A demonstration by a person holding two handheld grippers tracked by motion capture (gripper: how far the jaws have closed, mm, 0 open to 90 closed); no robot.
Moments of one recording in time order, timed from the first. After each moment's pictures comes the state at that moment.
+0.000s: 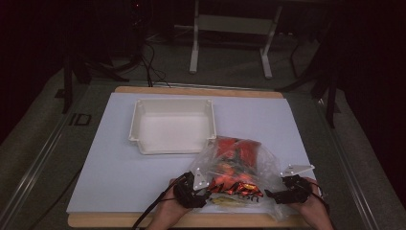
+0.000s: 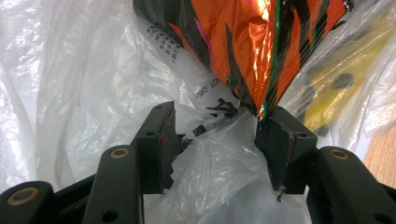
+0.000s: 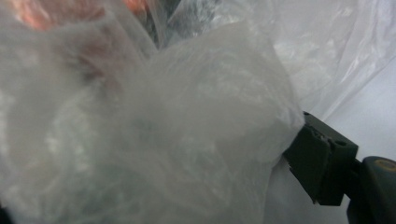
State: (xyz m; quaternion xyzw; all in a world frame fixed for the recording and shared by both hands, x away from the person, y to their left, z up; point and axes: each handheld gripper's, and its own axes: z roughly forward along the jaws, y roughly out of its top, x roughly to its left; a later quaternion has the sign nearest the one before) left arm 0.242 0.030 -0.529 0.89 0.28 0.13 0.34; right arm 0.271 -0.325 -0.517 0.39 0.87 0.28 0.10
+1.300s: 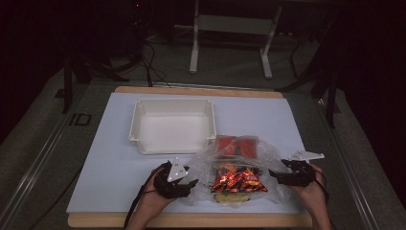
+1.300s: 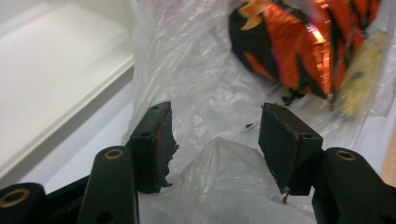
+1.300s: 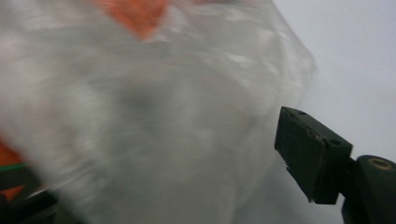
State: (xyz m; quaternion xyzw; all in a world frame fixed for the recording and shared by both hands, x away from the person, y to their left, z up) left arm 0.248 0.082 -0.501 0.85 0.28 0.17 0.41; right arm 0.303 -0.338 -0.501 0.42 0.82 0.35 0.16
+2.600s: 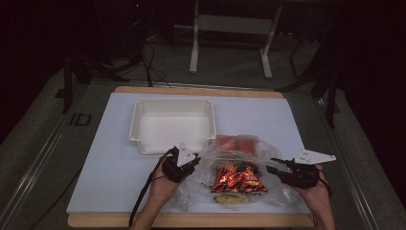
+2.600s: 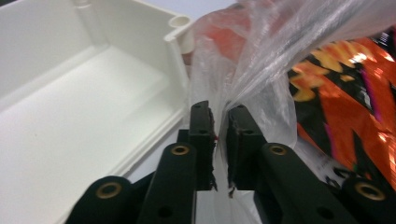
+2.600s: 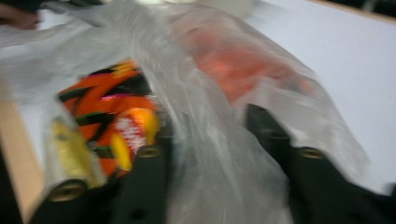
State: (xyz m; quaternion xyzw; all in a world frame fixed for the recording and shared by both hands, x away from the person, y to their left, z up) left arm 0.290 0.063 -0.489 0.82 0.33 0.21 0.42; right arm 0.288 -0.331 -0.465 0.33 0.82 0.45 0.13
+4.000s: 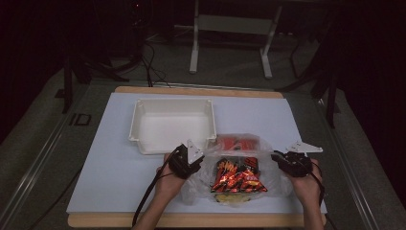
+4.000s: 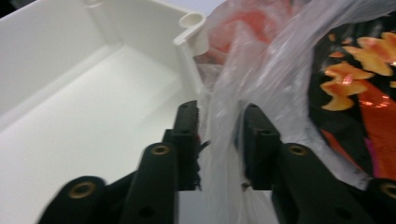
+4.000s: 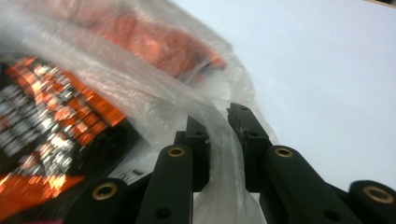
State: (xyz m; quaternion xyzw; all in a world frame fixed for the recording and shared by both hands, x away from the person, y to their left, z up) left arm 0.298 0.044 -0.491 0.83 0.33 0.25 0.37; right arm 0.319 -0.322 -0.483 0.43 0.80 0.36 0.22
